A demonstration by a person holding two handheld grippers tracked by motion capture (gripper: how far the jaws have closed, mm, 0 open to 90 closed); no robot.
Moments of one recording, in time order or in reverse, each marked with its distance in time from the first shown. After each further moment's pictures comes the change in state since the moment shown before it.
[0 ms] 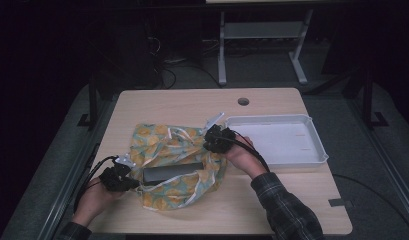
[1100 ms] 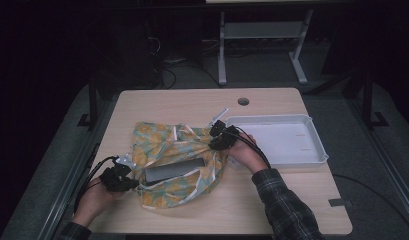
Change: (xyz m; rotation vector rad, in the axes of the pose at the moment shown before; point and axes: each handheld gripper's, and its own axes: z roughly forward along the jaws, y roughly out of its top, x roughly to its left) left arm -0.001 0.000 0.000 0.006 0.008 0.005; right arm -0.027 -0.010 0.016 0.059 0.018 0.111
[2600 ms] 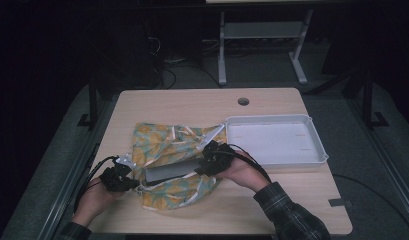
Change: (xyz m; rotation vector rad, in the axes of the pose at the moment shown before) left arm 0.000 0.000 0.000 -0.004 0.001 -0.002; right arm 0.077 -0.010 -0.038 -0.063 0.223 -0.143
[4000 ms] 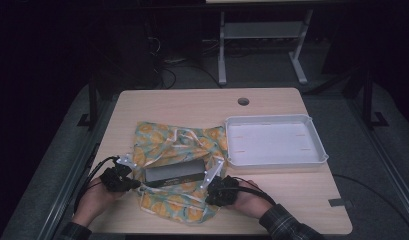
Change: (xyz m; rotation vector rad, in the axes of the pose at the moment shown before) left arm -0.002 0.000 0.000 0.012 0.008 0.010; right arm 0.051 -0.060 0.029 0.166 0.033 -0.115
